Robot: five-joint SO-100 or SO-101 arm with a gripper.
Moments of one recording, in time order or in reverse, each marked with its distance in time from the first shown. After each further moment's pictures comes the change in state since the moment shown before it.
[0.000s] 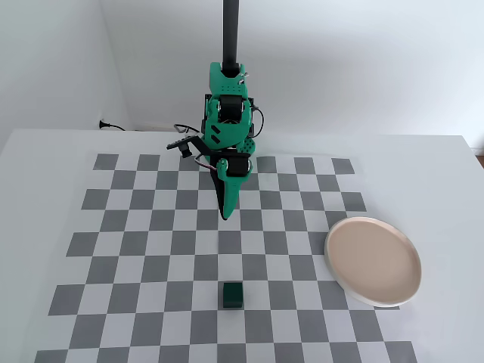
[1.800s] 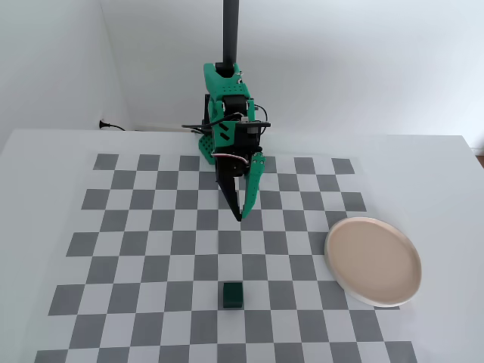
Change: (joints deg) arm -7.5 0.0 0.0 -13.0 -64.5
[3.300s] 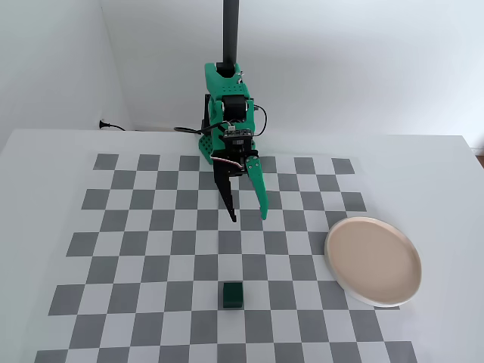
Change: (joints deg) arm 1.3 0.0 0.0 9.0 10.5
